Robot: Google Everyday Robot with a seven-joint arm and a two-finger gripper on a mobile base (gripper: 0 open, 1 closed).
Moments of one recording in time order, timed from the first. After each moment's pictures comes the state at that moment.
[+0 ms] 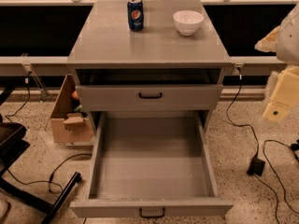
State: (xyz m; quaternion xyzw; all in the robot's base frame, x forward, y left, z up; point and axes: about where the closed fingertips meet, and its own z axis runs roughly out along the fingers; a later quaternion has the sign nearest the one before) arm 0.438 -0.217 0.976 -0.60 0.78 -0.03 0.16
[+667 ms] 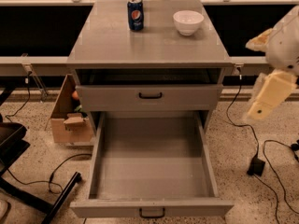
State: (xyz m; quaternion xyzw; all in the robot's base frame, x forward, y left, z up) arm 0.460 -0.208 0.964 -0.60 0.77 -0.03 0.22
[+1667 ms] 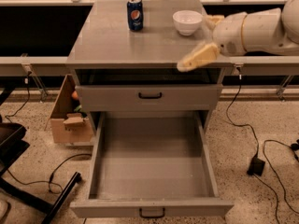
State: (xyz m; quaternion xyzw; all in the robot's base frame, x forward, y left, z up) arm 0.645 -0.128 0.950 -0.50 0.68 0.14 0.52
